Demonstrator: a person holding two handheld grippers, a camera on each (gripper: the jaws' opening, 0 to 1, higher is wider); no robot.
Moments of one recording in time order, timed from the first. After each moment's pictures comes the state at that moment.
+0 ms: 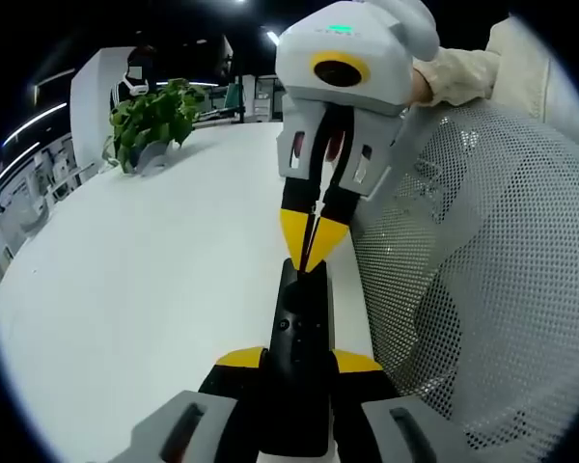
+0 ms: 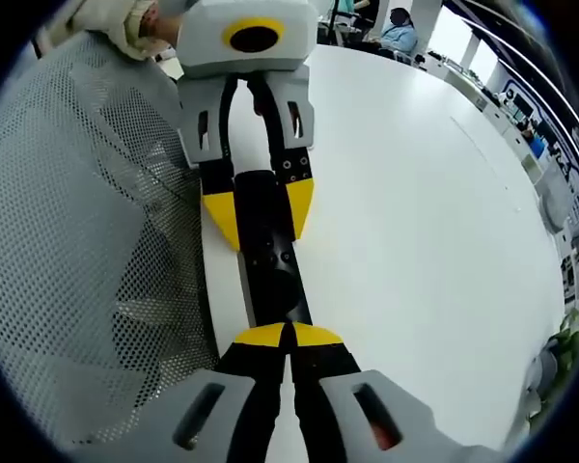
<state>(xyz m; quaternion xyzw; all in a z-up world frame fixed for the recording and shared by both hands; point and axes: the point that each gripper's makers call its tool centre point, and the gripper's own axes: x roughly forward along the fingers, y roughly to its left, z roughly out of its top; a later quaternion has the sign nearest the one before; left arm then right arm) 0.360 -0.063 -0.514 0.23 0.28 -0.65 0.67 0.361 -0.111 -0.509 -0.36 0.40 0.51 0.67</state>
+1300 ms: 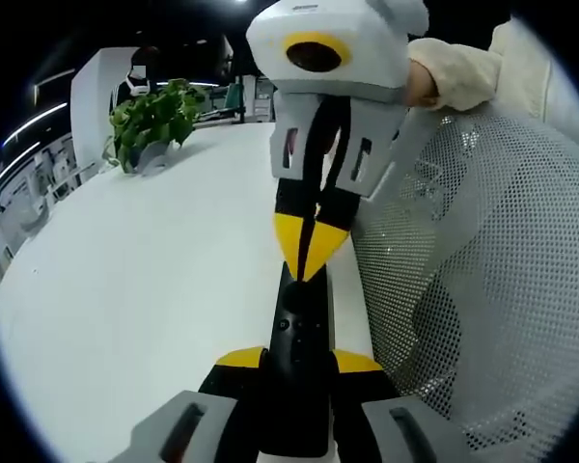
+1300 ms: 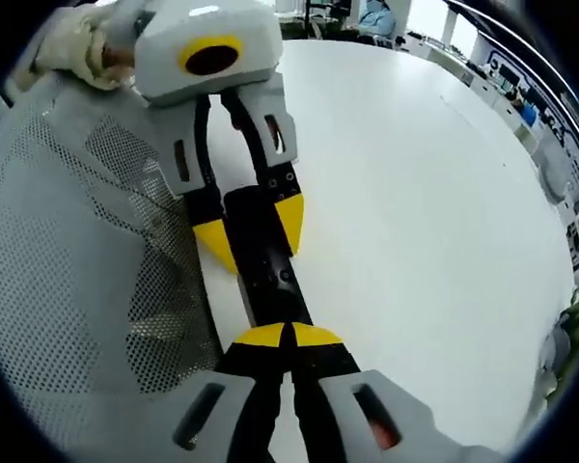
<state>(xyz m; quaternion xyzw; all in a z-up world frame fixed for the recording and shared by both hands) 0.359 -0.063 -0.514 0.23 0.28 -0.65 0.67 0.361 -0.100 -0.510 -0.33 0.44 0.49 0.67</state>
